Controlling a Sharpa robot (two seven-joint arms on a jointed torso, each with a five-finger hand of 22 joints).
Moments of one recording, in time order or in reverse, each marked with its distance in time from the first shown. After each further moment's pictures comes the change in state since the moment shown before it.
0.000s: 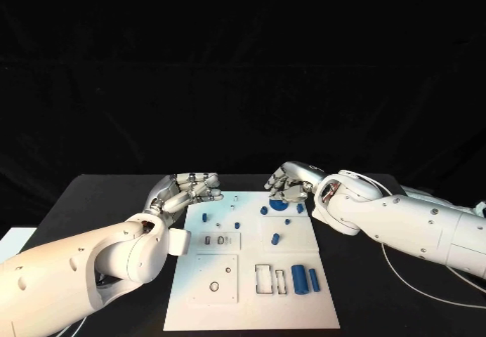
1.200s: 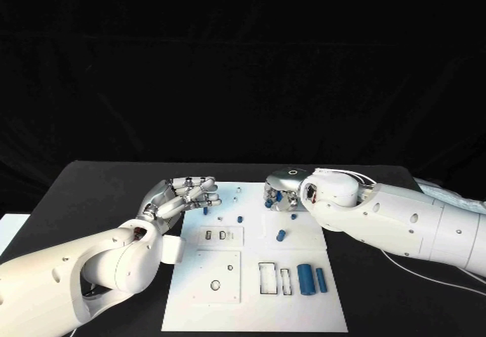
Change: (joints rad) left arm 0.004 -0.028 0.003 0.051 0.013 0.022 -0.017; left_hand 0.000 0.000 -0.005 -0.005 0.000 -0.004 0.004 -0.009 -0.001 -0.003 0.002 -0.012 0.000 -0.004 0.004 -0.011 0.004 0.000 0.003 0.003 -0.009 -0.006; right arm 0.028 0.032 0.000 0.028 -0.360 0.248 -0.165; right_hand 0.003 -0.065 0.070 0.119 -0.023 -0.002 -0.023 0.000 0.000 -0.034 -0.019 0.000 0.000 0.007 -0.007 0.397 0.323 0.000 0.011 -0.012 0.245 0.147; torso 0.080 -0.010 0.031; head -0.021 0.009
